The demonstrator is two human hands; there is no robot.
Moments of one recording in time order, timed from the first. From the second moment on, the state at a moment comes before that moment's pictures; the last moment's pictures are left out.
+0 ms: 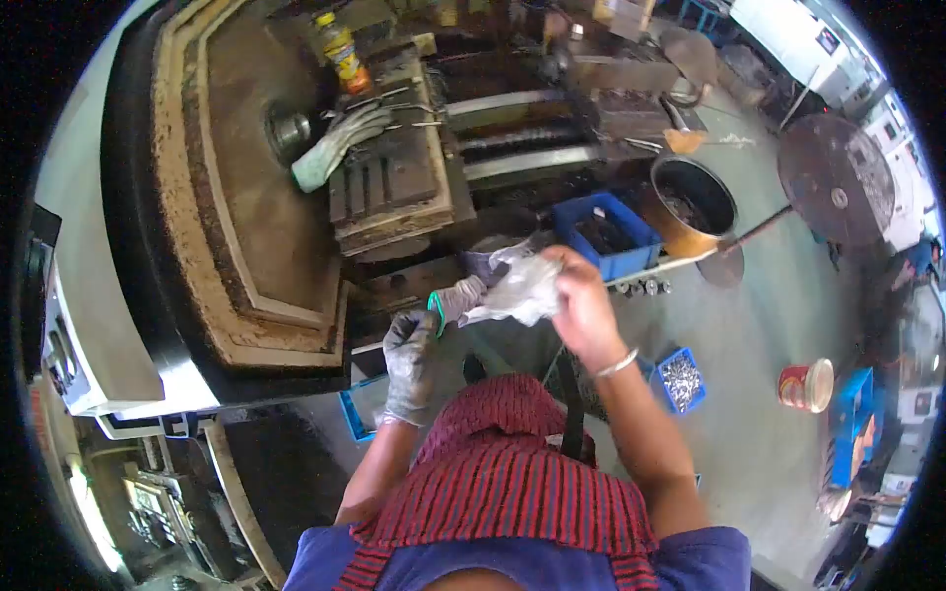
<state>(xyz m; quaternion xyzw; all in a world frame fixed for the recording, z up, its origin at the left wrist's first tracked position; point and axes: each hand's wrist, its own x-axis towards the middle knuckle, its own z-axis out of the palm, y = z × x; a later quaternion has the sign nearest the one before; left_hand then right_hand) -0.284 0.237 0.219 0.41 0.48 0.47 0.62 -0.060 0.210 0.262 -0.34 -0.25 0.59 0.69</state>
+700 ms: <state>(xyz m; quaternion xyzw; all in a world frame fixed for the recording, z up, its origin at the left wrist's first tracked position) -0.192 0.133 0.267 0.68 0.27 0.24 0.64 -0.030 0.010 0.245 -0.60 -0.39 0.34 0.60</state>
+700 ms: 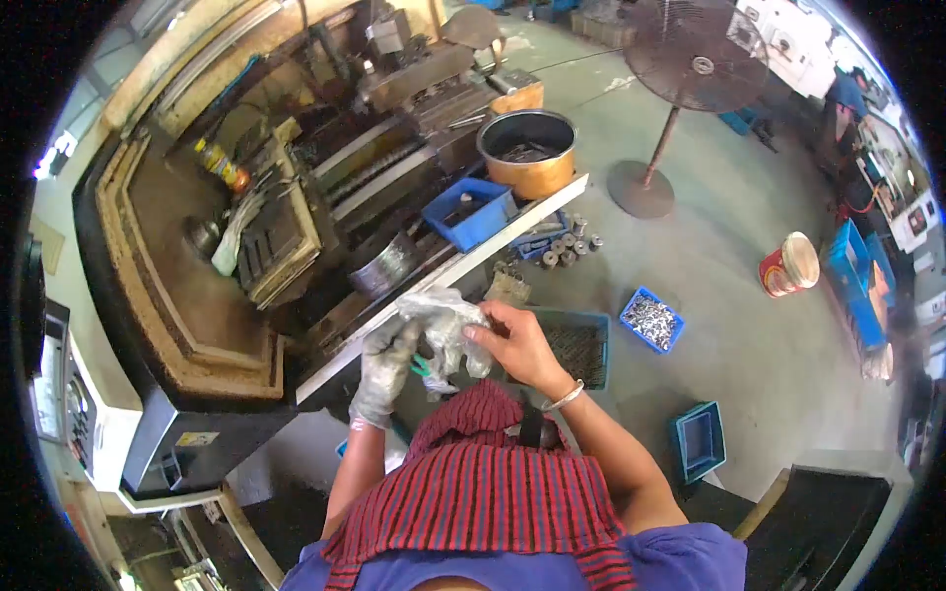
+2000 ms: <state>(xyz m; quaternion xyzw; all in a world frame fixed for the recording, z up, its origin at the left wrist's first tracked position) -0.238 0.119 0.214 0.56 0.33 0.31 0.69 -0.034 -0.132 0.505 0.12 -0.76 0.09 0.63</state>
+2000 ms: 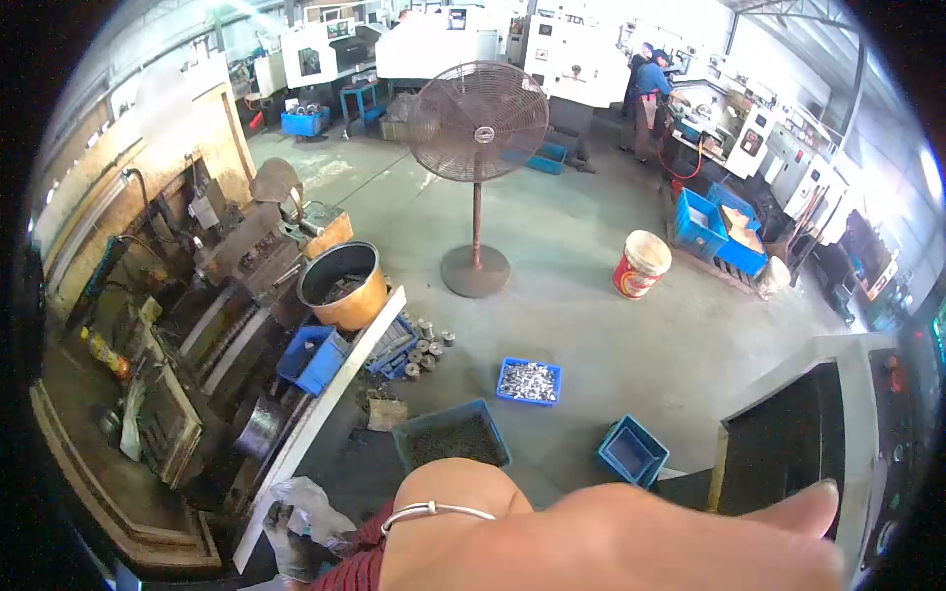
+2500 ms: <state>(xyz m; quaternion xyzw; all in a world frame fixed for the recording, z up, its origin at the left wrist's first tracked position) -0.244 0.130 0.202 0.55 0.35 0.31 0.69 -0.028 -0.130 0.518 0.32 -0.79 0.26 0.45</state>
